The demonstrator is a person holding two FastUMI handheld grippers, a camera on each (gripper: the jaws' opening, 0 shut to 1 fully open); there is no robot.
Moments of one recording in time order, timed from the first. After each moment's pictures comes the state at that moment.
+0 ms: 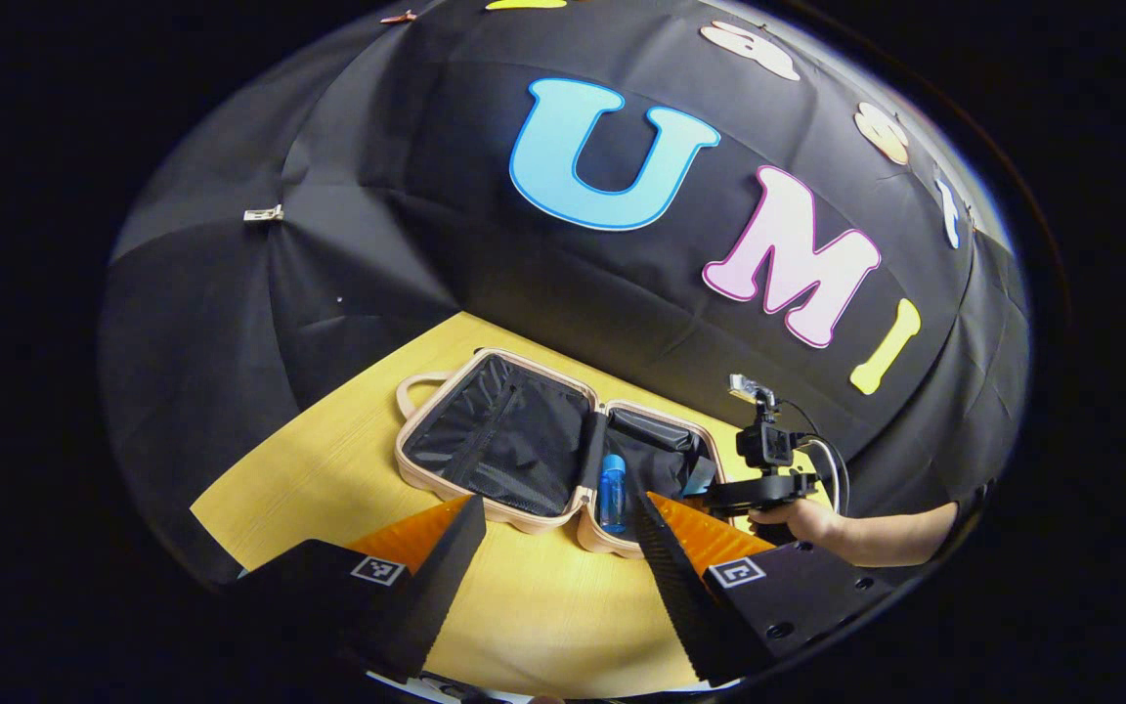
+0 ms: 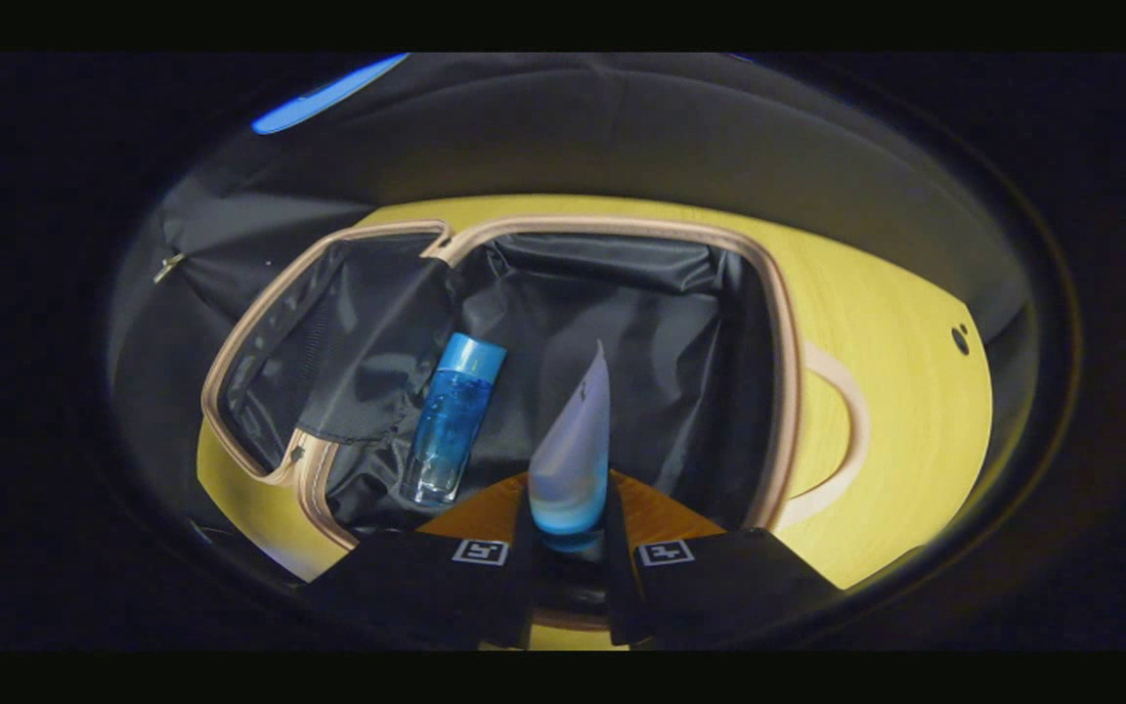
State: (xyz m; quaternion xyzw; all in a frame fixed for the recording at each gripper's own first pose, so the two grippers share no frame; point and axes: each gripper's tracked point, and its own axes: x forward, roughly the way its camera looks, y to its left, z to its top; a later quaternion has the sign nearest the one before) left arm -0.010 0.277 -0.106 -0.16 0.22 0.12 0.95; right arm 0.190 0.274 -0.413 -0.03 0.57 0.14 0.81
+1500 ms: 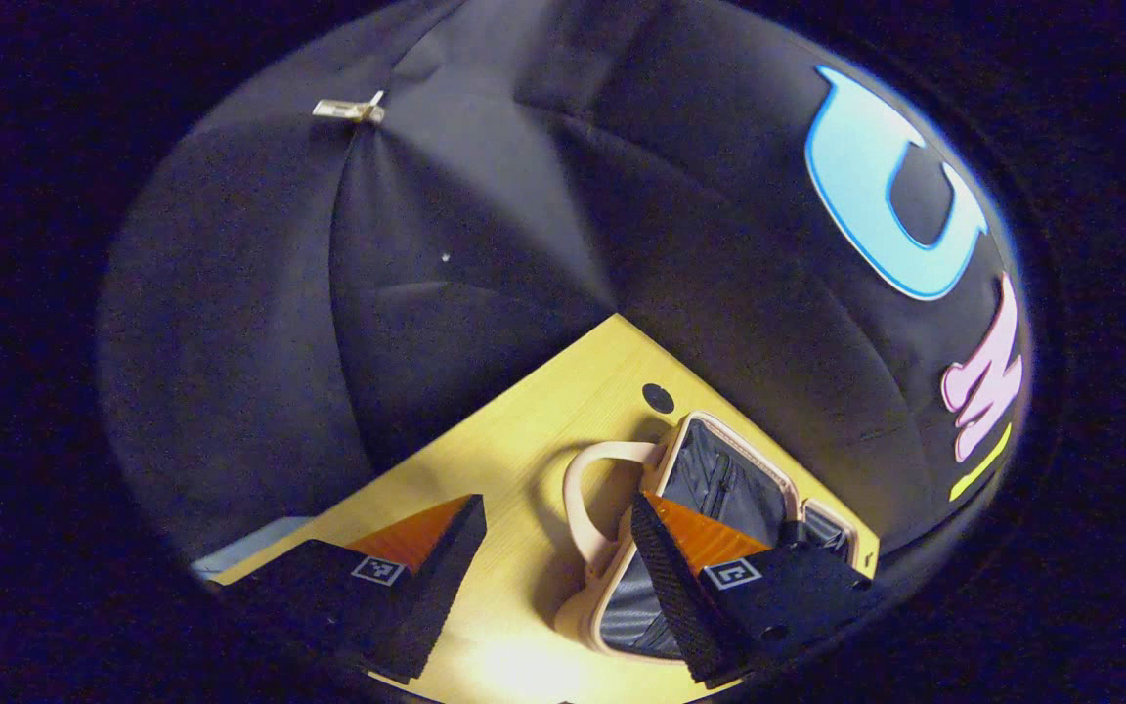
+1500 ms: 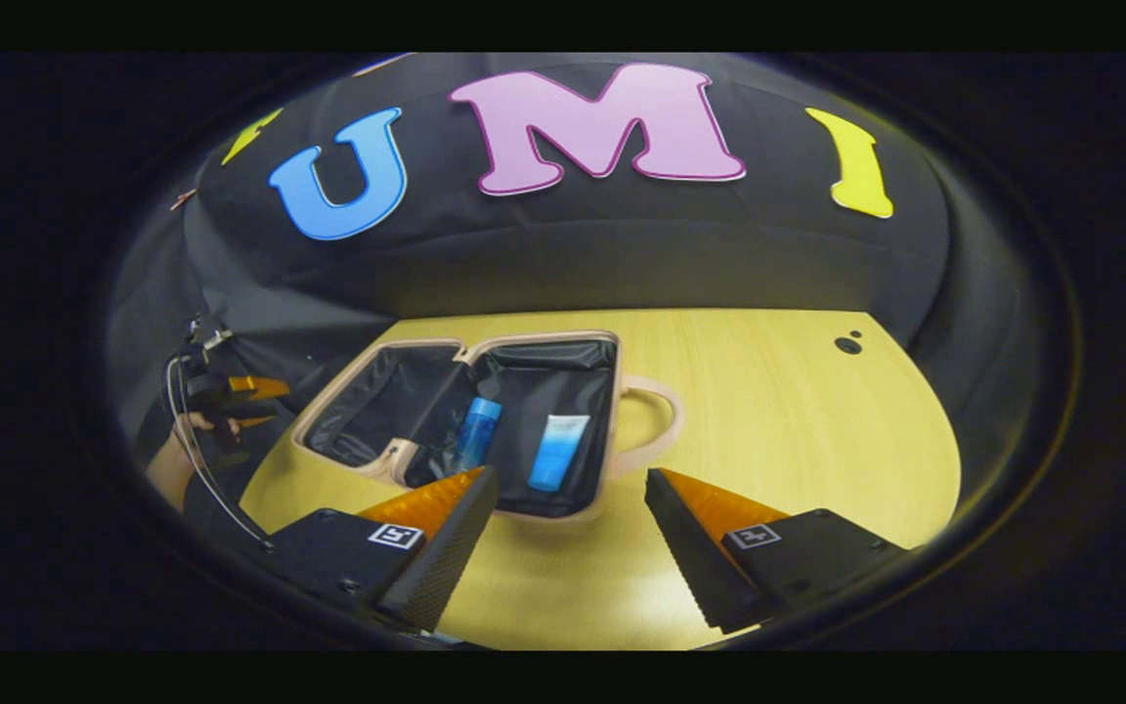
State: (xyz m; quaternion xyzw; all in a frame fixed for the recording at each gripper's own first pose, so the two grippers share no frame) left arm 0.145 0.551 -0.229 -0.34 0.25 0.23 0.88; right arm 0.112 0.175 -0.252 0.03 0.39 0.11 0.91
